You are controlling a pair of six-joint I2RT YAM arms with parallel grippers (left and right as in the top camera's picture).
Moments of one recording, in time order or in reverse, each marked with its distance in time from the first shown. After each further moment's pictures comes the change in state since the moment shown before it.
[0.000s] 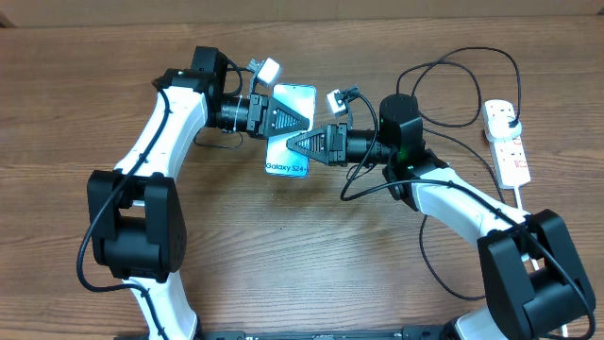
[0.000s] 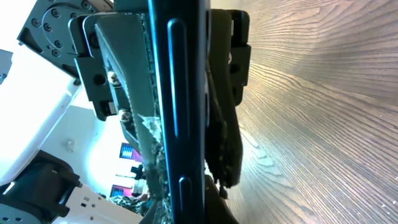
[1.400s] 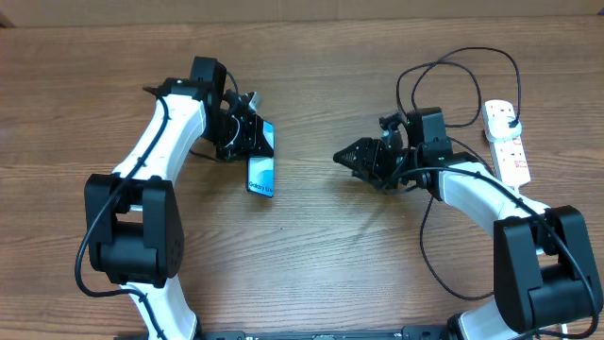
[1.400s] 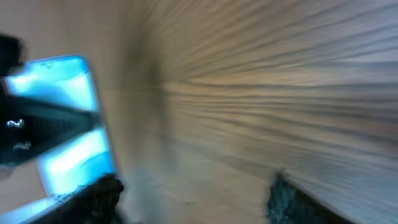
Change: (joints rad) left arm 0.004 -0.028 -0.096 0.023 -0.855 -0.369; right arm -0.186 0.014 -0.014 -0.716 0.338 -0.335
